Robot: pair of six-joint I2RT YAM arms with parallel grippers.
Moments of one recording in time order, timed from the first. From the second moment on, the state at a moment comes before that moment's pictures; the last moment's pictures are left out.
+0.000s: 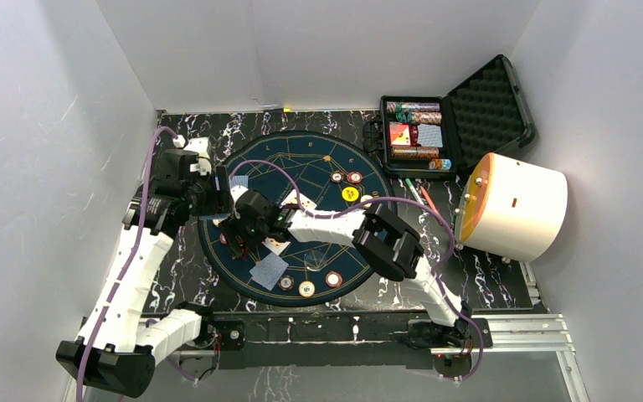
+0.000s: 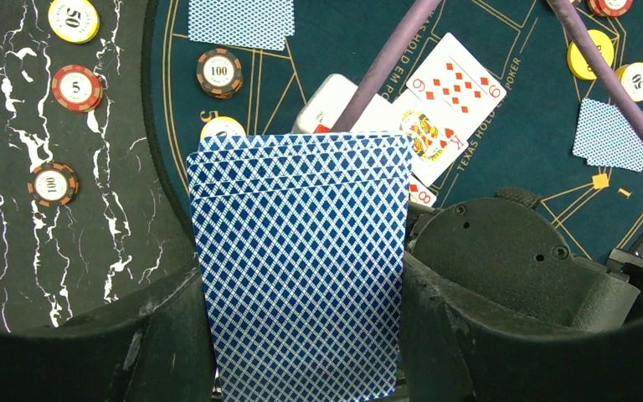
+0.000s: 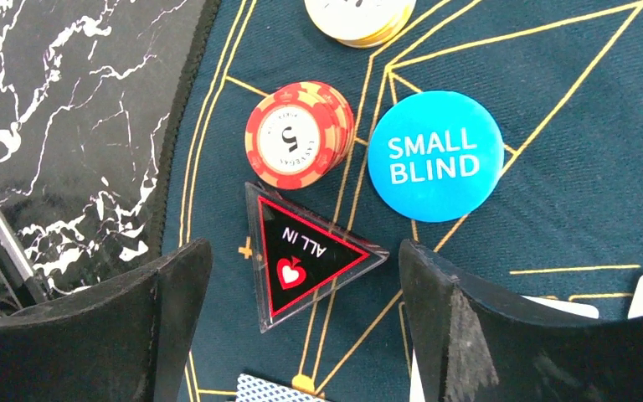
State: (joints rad) left arm -0.22 1.02 1.18 -0.96 -0.06 -0.23; right arm 1.15 2.27 1.71 -0.15 -0.08 0.39
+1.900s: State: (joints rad) left arm -0.62 1.33 1.10 -0.78 0.11 0.06; right arm 0.55 1.93 1.36 0.01 -1.00 0.62
